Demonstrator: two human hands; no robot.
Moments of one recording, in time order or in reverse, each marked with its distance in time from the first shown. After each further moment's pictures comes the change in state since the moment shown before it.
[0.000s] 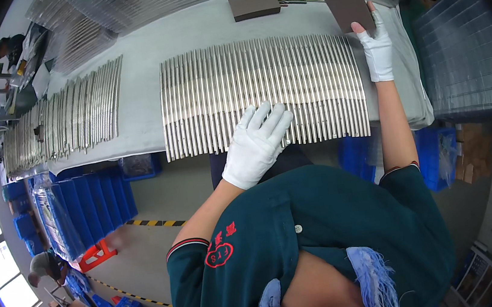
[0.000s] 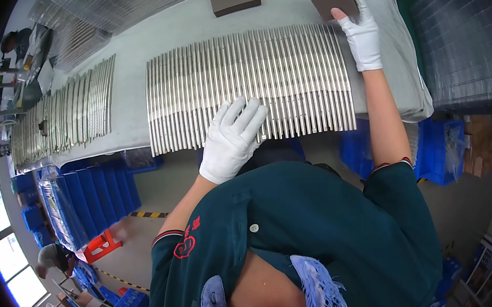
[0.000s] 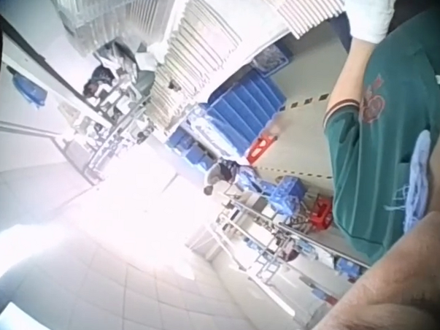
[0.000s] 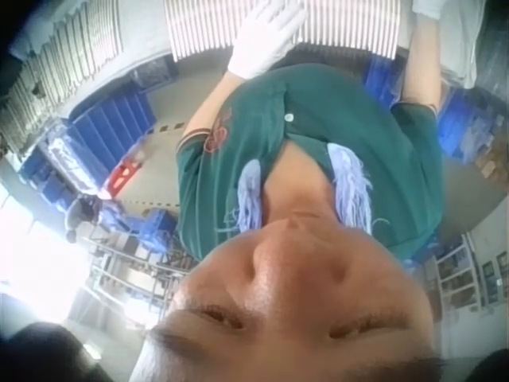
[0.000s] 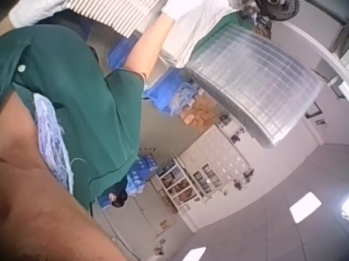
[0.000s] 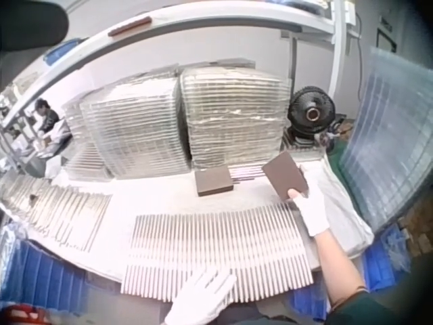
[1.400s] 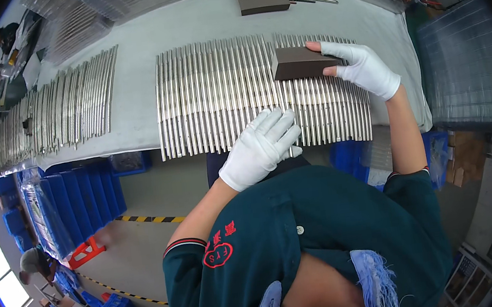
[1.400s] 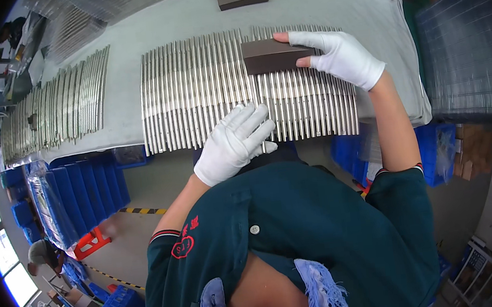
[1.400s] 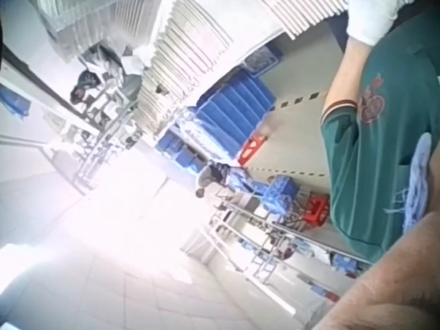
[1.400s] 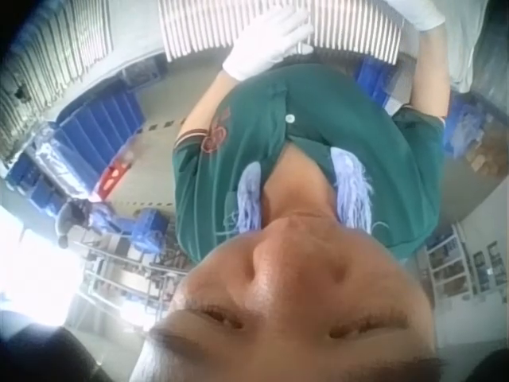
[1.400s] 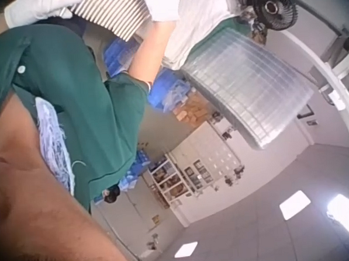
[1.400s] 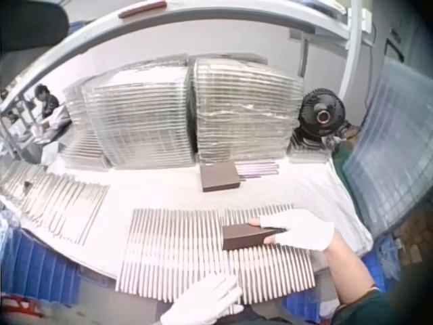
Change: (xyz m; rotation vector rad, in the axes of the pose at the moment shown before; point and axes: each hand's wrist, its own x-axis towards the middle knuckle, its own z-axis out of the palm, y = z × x) left_hand -0.004 -0.007 -0.002 -0.213 0.053 0.120; right_hand -0.013 -0.089 0.029 -0.126 -1.041 0.162
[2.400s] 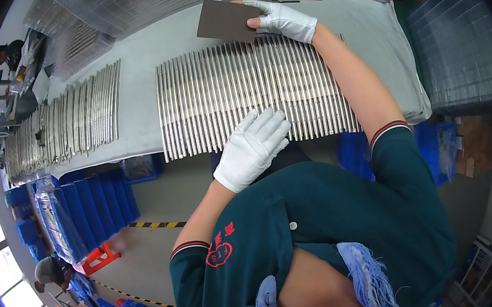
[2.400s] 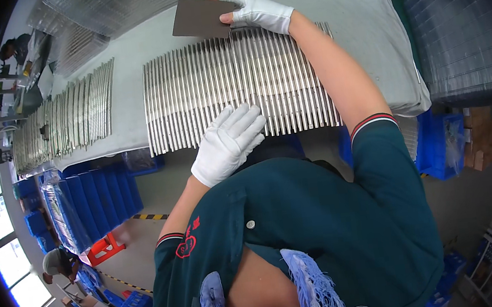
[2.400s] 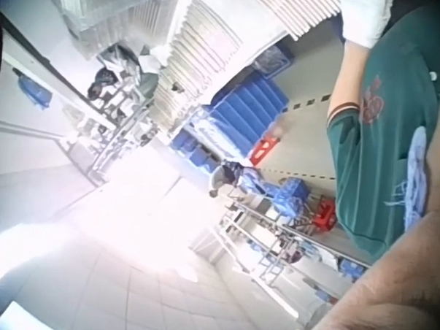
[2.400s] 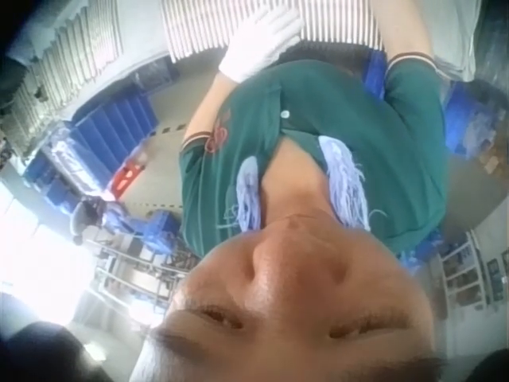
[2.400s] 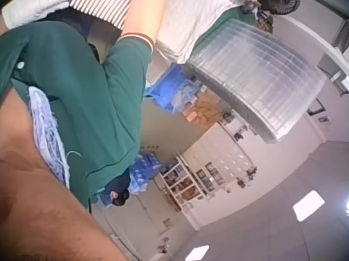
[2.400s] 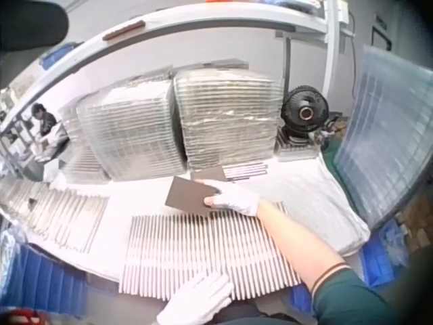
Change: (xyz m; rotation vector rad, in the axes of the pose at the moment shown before) left_hand -0.006 0.003 -0.005 0.147 -0.103 -0.002; right_hand 0.131 0.035 0.017 0.395 0.011 -0.092
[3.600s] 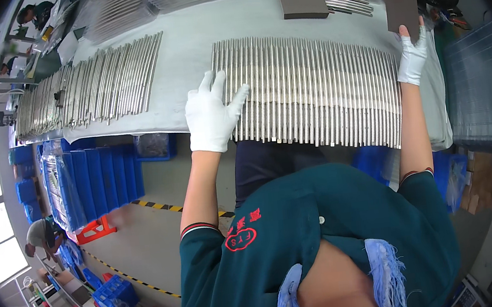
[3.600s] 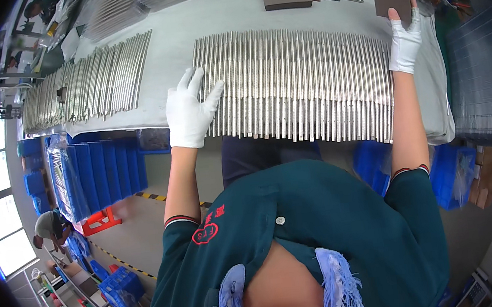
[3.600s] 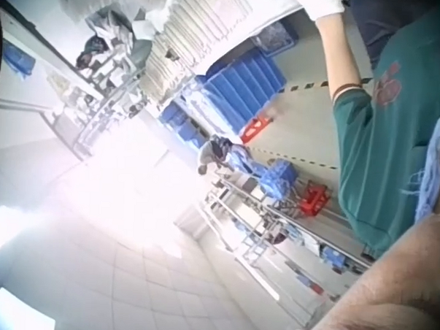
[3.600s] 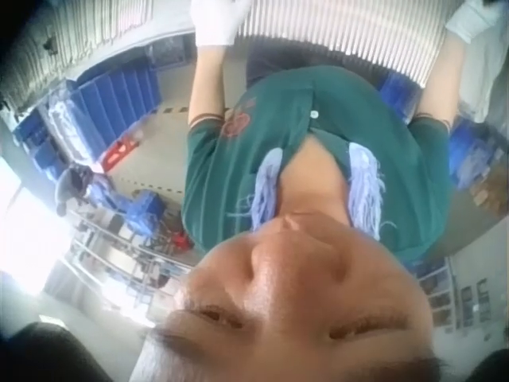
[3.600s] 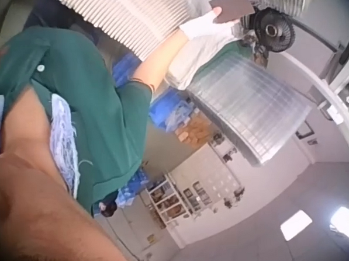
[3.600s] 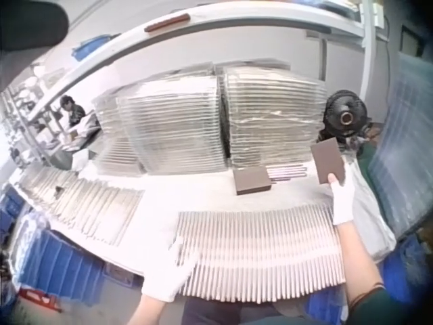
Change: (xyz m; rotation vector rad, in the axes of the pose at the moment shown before) left_hand -0.035 -0.087 -0.042 0.402 0.253 -0.785; right_hand -0.103 0.032 -0.083 -0.333 1.133 -0.355
